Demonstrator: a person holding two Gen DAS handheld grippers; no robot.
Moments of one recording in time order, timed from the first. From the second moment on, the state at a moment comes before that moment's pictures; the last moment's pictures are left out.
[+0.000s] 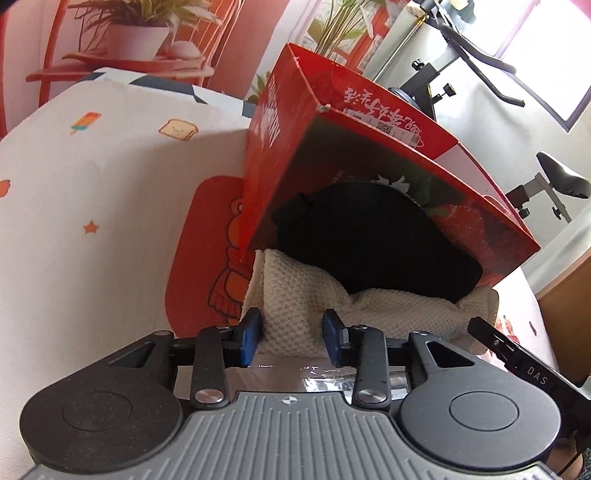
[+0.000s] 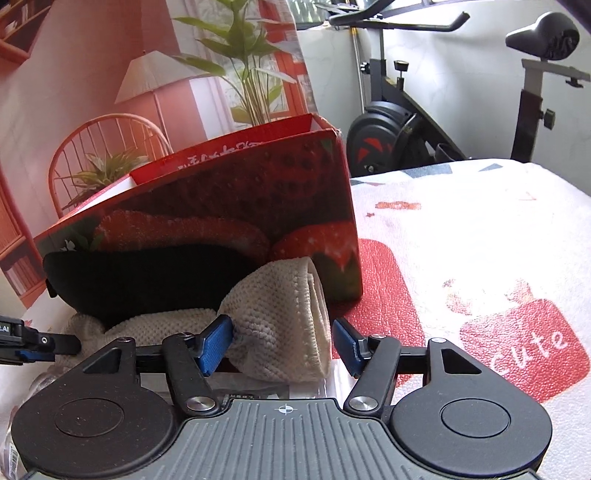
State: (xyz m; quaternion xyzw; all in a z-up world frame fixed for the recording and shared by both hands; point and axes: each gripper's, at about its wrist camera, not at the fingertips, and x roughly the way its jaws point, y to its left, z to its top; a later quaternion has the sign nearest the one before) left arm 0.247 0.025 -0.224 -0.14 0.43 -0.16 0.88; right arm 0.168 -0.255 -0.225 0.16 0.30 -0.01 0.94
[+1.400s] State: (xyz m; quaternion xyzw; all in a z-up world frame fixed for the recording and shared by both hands) left arm 0.220 0.027 -0.169 -0.11 0.35 -0.17 0.91; right arm 0.163 -0.245 -0.160 0.11 0.30 0.08 0.94
